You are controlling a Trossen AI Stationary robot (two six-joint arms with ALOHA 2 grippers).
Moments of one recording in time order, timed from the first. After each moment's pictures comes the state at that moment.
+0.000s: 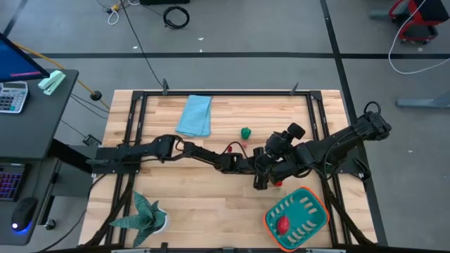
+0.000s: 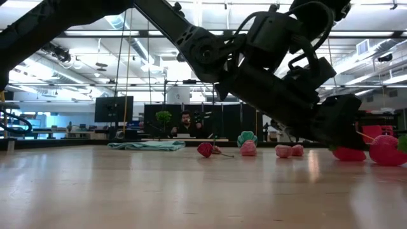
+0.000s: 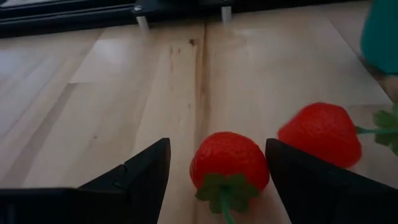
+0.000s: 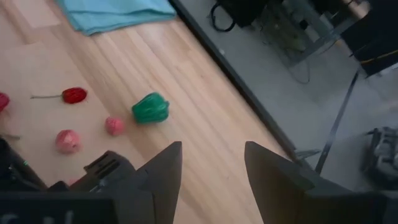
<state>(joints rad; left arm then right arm) -0.11 2.51 1.78 0.29 -0.21 0.01 0.39 1.48 1.24 -1.30 0.97 0.94</state>
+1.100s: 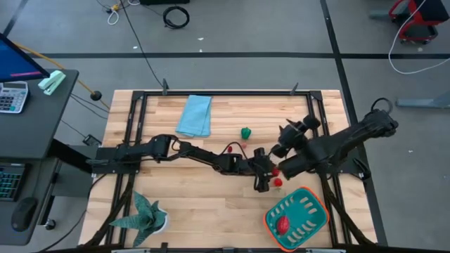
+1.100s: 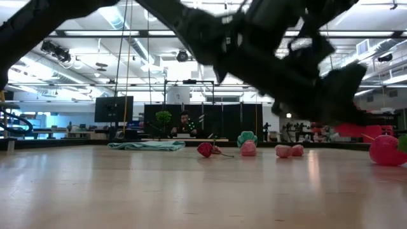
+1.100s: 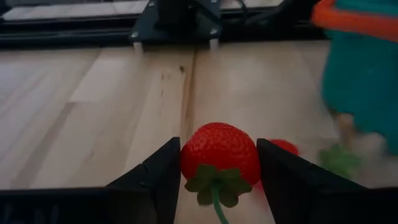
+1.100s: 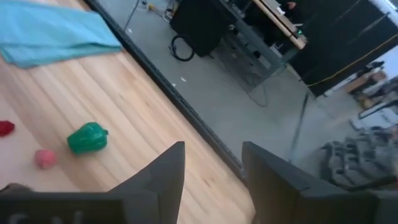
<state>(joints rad) -0.14 2.44 1.78 0.24 -0.22 -0.05 0.41 1.37 1.24 -1.57 1.15 1.10</state>
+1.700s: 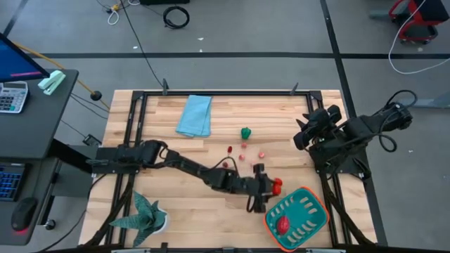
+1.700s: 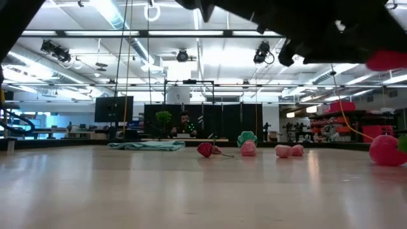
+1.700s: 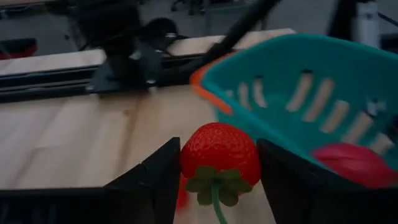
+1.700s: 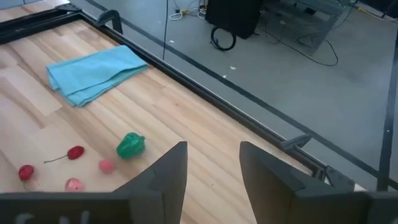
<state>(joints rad) -0.31 2.32 1.78 0.18 -0.31 -0.04 0.44 1.04 1.24 -1.57 1.01 1.21</state>
